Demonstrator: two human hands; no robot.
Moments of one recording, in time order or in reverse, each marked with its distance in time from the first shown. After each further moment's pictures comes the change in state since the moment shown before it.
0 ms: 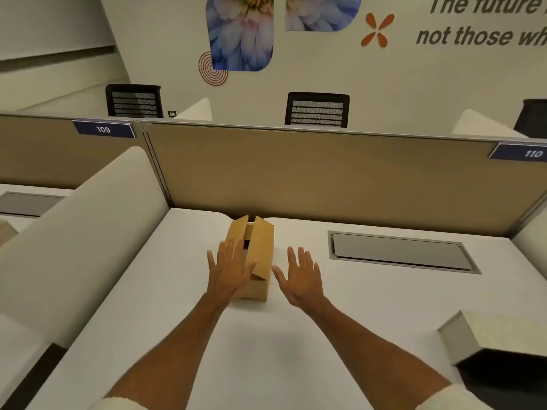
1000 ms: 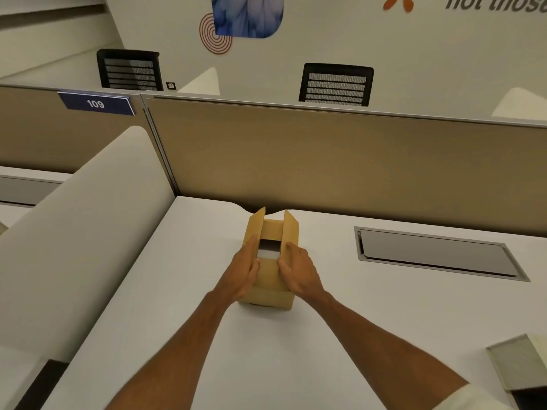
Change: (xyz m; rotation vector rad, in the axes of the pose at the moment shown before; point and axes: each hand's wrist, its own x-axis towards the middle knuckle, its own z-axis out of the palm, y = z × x) left_hand 0.063 -0.067 0.033 -0.555 -0.151 0.115; right_hand 0.086 -0.048 0.050 0.370 -0.069 0.050
